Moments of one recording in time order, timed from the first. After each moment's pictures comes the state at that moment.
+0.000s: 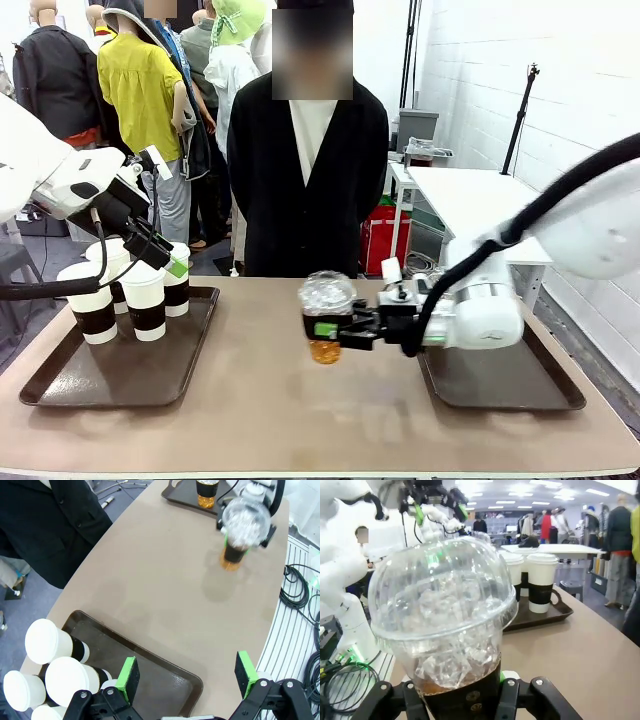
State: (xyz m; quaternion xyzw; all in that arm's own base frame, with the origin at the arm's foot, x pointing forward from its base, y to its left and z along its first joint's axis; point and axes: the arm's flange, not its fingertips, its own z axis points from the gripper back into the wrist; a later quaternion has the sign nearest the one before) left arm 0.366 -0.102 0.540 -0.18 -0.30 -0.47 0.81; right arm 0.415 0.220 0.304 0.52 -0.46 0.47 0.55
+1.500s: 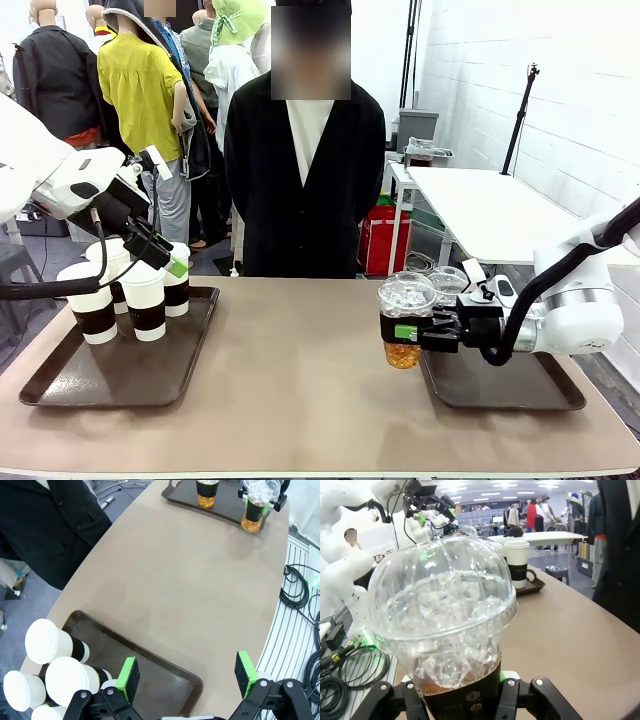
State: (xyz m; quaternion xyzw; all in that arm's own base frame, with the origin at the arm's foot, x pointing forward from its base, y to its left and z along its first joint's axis) left arm 0.366 -0.102 0.540 -0.17 -0.30 -0.47 0.81; right arm 0.399 0.083 0.312 0.50 -0.45 0.45 0.59
